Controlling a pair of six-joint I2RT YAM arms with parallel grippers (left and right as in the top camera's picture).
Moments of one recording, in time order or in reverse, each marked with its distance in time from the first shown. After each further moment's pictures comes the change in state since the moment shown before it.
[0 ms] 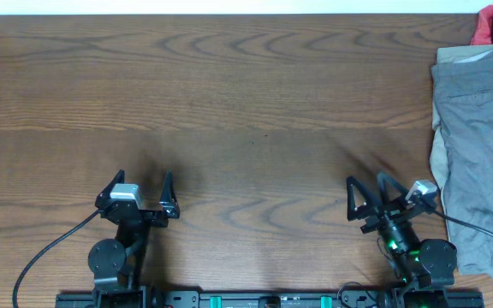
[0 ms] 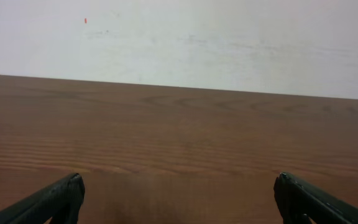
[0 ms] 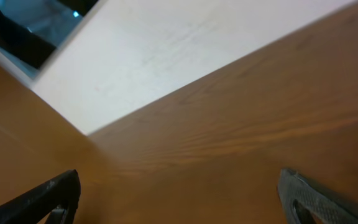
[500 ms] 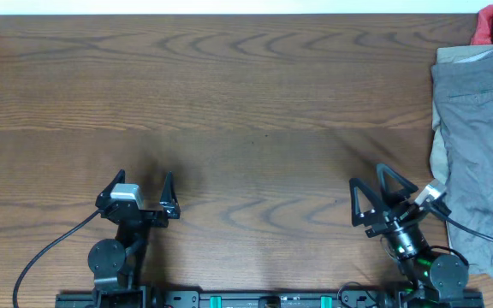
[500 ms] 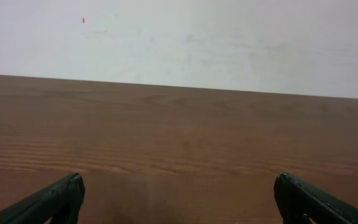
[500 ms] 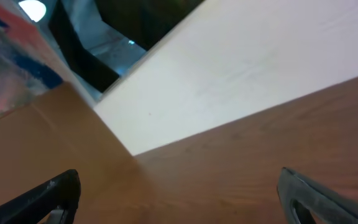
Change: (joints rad) left arm 0.000 0.000 0.002 -0.003 0.007 0.000; right arm 0.000 0.013 0.049 0.192 -0.076 0.052
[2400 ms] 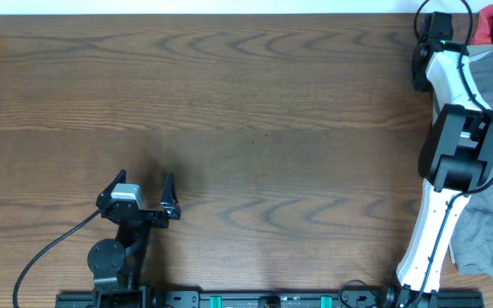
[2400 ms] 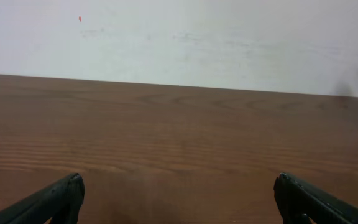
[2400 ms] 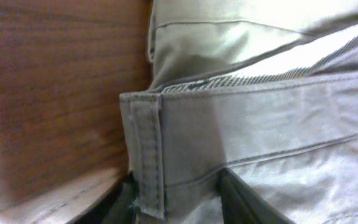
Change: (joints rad) left arm 0.001 0.001 0.004 -0.006 0.011 0.000; right arm -0.232 2.459 1.993 -0.869 0.988 -1.009
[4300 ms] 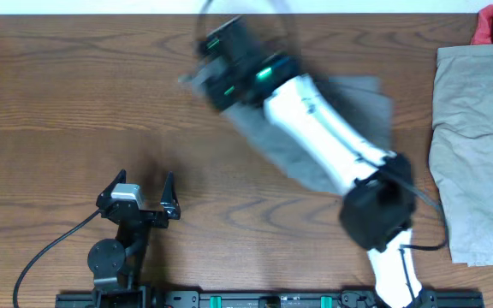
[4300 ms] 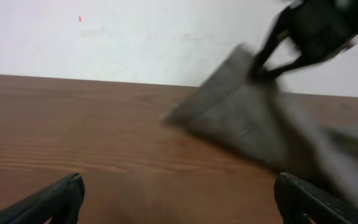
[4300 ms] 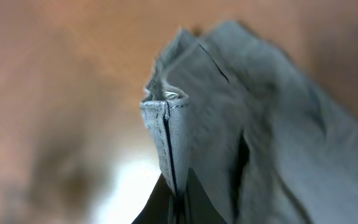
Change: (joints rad) left arm 0.000 0.000 0.000 0.000 0.000 0.000; right arm 0.913 -0.299 0.001 -0.075 -0.701 0.386
